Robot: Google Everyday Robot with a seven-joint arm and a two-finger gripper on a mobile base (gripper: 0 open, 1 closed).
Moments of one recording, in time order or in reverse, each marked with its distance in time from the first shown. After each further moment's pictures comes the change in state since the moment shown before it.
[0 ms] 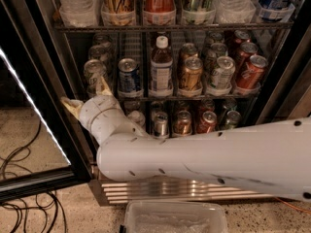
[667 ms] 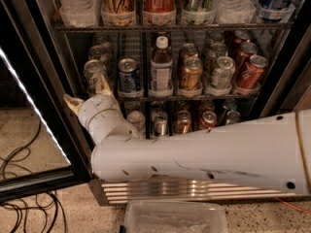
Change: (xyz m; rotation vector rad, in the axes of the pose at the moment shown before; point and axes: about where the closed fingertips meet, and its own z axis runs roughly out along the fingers) arm 0.001 -0.002 0.008 0.058 -0.016 -0.040
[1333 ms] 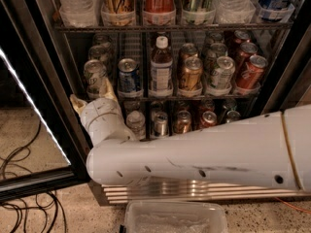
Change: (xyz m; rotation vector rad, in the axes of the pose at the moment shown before) arm 0.014 -0.010 -0.001 0.087 0.035 -0.001
